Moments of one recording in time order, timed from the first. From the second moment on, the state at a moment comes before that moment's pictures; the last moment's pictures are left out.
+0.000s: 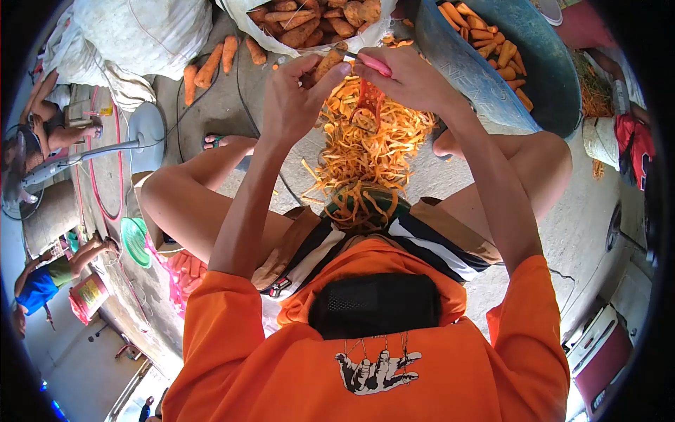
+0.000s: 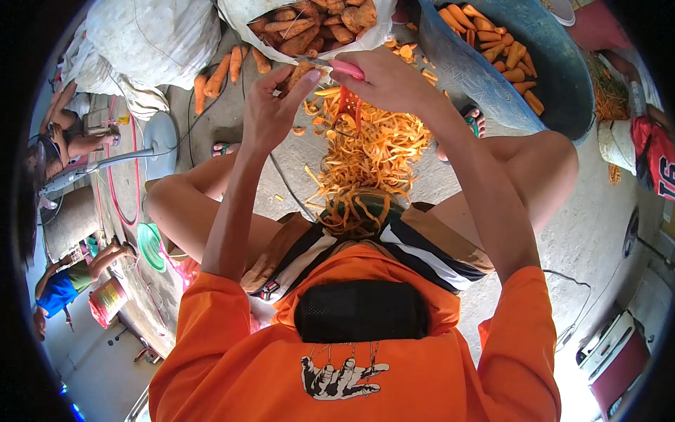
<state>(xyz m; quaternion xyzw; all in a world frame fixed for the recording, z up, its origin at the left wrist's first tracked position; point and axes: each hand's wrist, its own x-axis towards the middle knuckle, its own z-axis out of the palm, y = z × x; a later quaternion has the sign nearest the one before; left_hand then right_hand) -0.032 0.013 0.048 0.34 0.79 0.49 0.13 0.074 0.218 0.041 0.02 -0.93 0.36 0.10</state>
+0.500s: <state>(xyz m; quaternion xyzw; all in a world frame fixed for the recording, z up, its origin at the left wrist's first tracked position) -0.035 0.010 0.047 -0.01 0.34 0.81 0.49 0.064 0.247 0.056 -0.06 -0.81 0.55 0.19</state>
